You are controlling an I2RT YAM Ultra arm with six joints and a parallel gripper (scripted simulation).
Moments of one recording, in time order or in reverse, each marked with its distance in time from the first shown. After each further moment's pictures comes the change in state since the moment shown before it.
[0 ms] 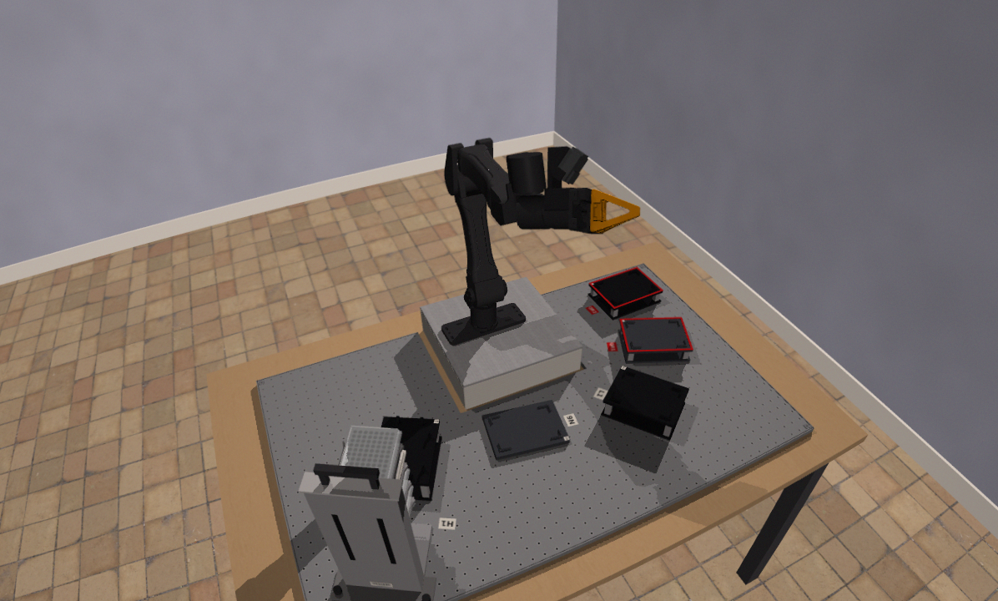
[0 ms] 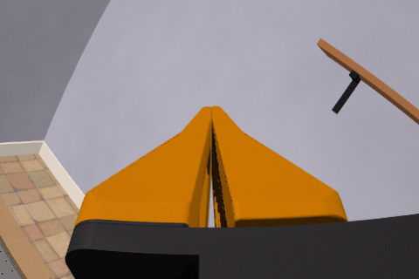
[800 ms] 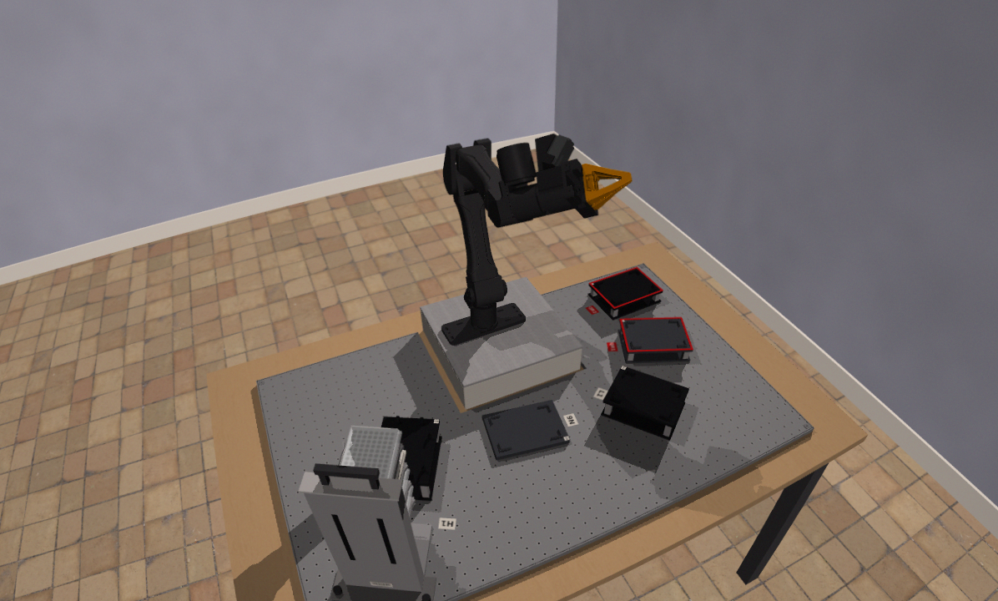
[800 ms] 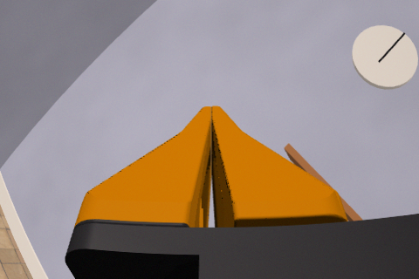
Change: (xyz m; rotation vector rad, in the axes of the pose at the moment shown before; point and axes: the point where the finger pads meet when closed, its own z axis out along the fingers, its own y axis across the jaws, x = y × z) arm -0.055 0.017 -0.019 -0.039 -0.230 -0.262
